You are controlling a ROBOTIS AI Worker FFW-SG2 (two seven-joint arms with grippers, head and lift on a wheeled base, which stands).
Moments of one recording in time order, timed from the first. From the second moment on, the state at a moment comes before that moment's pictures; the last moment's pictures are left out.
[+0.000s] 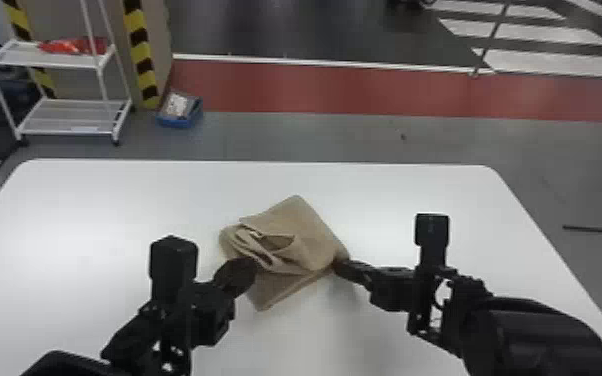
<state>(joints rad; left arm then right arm) 0.22 0.10 -0.26 -1.94 0.10 0.55 -0.20 0.05 -0.07 -0.08 -1.80 -0.21 0.90 0.45</state>
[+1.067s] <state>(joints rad) 0.13 0.13 -0.23 -1.84 0.12 0.37 -0.21 -0.19 -0.08 -0.17 -1.51 -0.18 0.74 0.50</state>
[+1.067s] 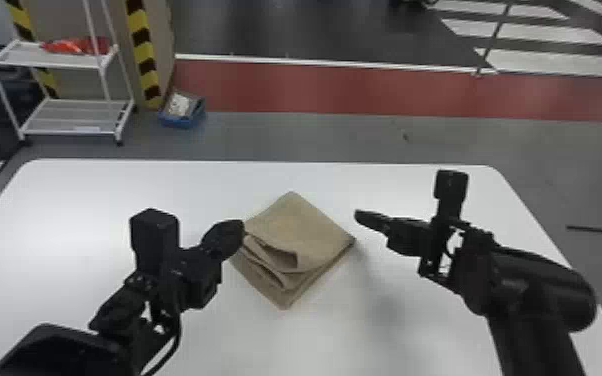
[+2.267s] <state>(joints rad) 0.06 0.12 -0.03 -1.46 0.14 0.10 -0.33 0.24 -0.12 -0.35 -2.02 -0.38 0.67 0.72</state>
